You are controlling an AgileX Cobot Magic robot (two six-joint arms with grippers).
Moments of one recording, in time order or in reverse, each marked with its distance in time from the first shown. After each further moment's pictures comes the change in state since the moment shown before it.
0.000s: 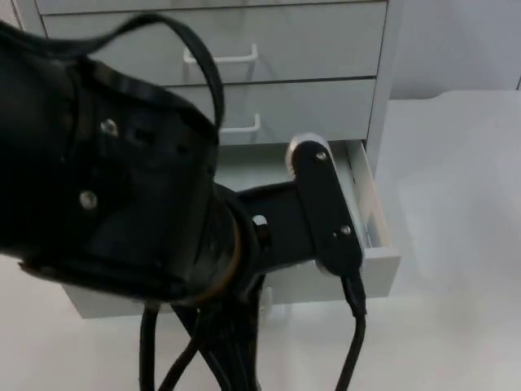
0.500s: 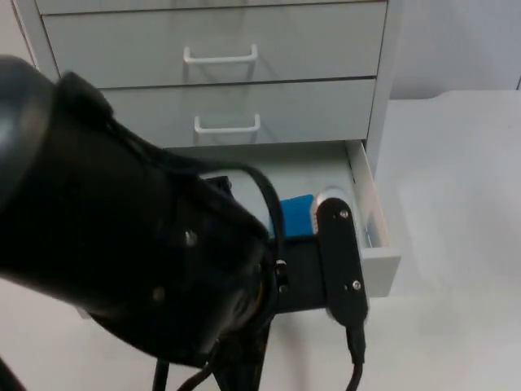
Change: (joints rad) right arm 0.000 0.000 0.000 -0.002 -0.004 0.000; left arm 0.000 0.159 0.000 0.291 -0.022 -0.194
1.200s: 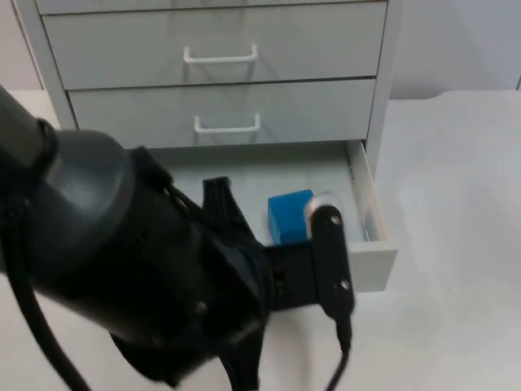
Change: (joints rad) right arm 0.000 0.000 0.000 0.000 -0.009 0.000; left arm 0.059 0.121 0.004 0.427 0.057 -0.410
